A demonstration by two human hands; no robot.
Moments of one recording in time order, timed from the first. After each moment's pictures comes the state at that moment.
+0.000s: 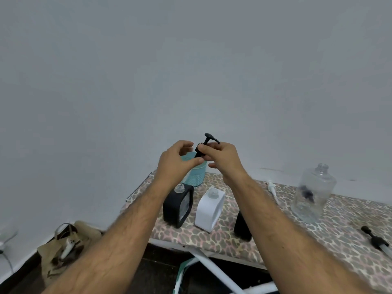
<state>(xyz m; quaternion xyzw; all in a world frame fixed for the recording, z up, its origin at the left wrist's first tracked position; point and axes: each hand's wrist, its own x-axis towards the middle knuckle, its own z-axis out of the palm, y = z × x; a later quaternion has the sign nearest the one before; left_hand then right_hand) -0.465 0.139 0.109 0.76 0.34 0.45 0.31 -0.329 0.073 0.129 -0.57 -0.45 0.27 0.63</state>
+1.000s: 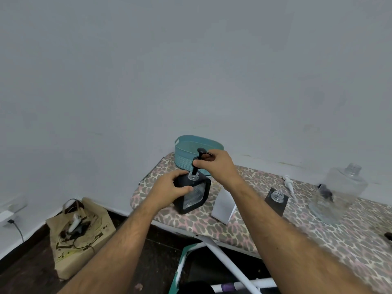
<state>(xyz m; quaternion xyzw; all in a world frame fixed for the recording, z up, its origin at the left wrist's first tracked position) -0.531 0.186 -0.004 0.78 0.38 0.32 0.38 -0.366 0.129 0.065 -0.66 -0.53 0.21 0.49</state>
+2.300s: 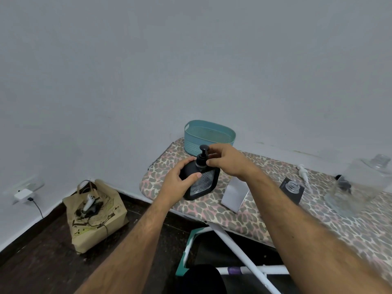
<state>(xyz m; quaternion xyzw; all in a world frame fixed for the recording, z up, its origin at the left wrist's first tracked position) -0.524 0.178 -0.040 0.66 0.31 0.45 0.51 -0.351 0.134 0.054 -0.63 -0.62 0.30 0.36</state>
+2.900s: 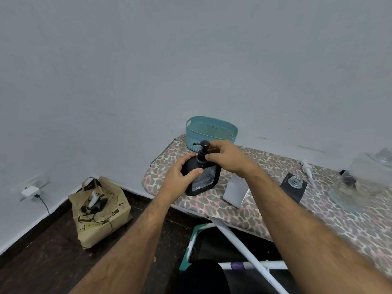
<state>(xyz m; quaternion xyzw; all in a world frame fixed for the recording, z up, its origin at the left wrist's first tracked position) -0.524 0.179 -0.041 0.65 0.31 0.45 0.53 -0.357 0.135 0.050 -0.64 -0.62 0.28 0.36</state>
